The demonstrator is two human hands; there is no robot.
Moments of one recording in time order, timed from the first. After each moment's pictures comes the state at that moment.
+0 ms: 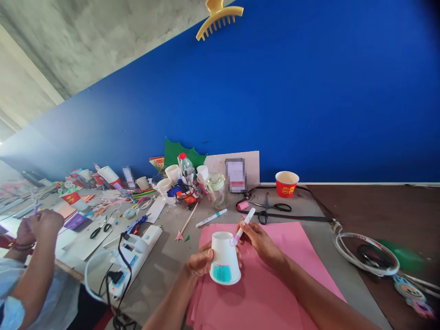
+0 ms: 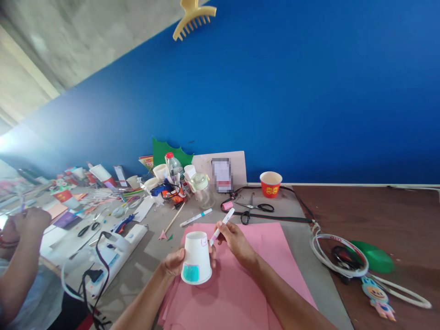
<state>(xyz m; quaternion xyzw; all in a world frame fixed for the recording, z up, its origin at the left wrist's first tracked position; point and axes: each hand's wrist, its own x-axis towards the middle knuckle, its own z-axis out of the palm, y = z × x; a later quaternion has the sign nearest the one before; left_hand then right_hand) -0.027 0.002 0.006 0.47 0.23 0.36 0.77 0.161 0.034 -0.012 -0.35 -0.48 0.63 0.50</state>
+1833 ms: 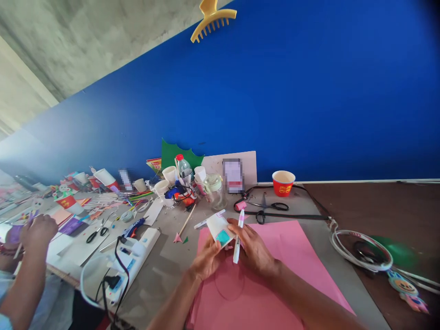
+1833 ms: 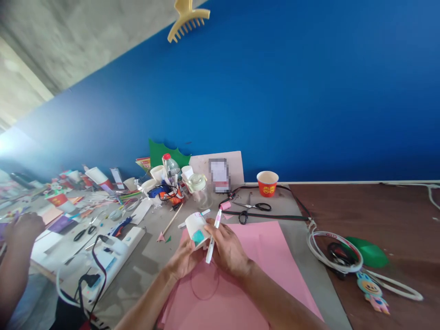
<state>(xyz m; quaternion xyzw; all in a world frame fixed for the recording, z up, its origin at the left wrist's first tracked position) -0.010 0.008 -0.005 0.40 0.29 0.47 0.73 0.159 0.023 -0.018 -0.31 -0.81 0.08 0.49</state>
